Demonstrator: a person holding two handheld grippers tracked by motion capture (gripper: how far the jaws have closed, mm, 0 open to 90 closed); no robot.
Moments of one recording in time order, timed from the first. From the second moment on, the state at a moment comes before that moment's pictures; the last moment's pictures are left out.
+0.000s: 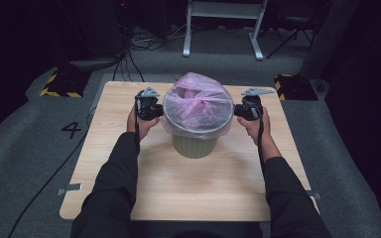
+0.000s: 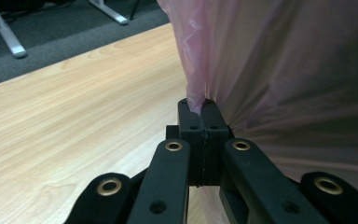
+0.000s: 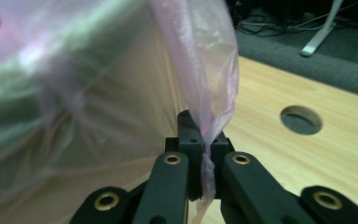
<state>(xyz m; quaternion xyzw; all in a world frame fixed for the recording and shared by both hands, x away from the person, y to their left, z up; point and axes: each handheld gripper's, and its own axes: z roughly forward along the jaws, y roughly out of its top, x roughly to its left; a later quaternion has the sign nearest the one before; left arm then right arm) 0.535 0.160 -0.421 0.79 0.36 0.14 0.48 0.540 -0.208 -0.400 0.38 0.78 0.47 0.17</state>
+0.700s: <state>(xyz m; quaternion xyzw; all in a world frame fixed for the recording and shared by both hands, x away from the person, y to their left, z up) 0.481 0.171 -0.418 0.80 0.33 0.18 0.47 0.494 -0.220 -0.412 0.33 0.81 0.47 0.13</state>
